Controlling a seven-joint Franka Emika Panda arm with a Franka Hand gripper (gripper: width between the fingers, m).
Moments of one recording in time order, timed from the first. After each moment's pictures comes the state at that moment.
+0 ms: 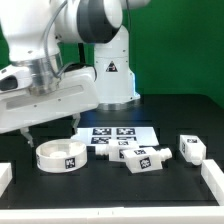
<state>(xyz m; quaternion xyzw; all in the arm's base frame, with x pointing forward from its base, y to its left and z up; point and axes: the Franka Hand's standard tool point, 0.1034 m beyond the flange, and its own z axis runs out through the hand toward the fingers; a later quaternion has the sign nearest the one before) 0.448 -0.135 0.047 -0.98 -0.18 0.01 0.06</state>
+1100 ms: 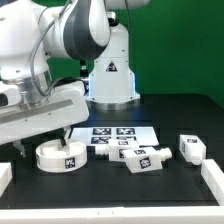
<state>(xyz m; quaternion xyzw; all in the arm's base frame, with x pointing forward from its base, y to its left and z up) 0.424 -0.160 0.011 -0.98 -0.16 0.03 0.07</state>
